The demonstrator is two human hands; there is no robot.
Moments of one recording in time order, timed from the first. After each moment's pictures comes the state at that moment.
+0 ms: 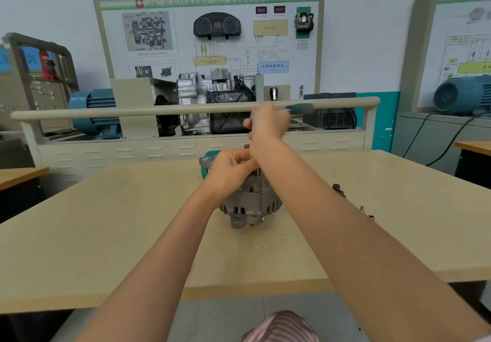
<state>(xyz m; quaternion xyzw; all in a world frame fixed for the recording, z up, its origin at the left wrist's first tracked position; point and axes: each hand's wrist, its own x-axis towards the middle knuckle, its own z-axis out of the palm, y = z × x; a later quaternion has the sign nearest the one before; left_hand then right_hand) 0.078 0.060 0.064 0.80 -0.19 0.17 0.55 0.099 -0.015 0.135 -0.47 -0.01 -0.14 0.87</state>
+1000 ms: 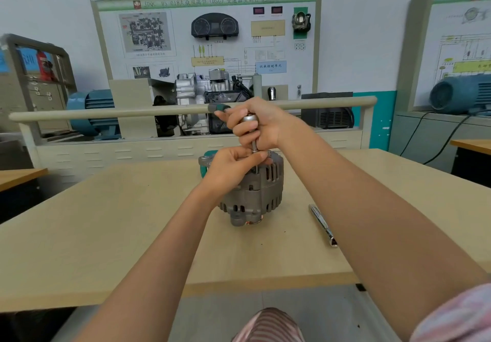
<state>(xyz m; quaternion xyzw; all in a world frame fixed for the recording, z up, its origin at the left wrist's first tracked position) 0.078 0.057 0.067 0.77 -0.18 0.15 0.59 0.104 -0.042 0.150 -0.55 -0.20 0.28 0.76</state>
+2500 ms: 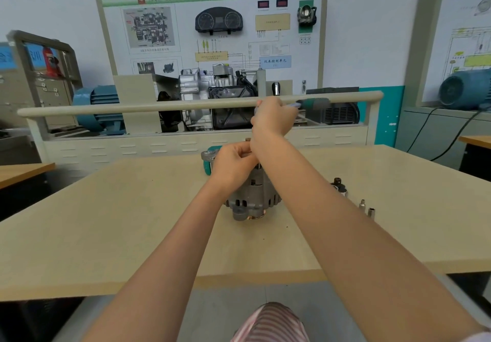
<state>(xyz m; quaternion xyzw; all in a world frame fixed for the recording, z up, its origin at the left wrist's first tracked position) 0.076 0.050 0.061 0.79 -0.15 0.23 0.55 0.102 -0.014 0.131 -0.45 0.02 -0.19 0.87</state>
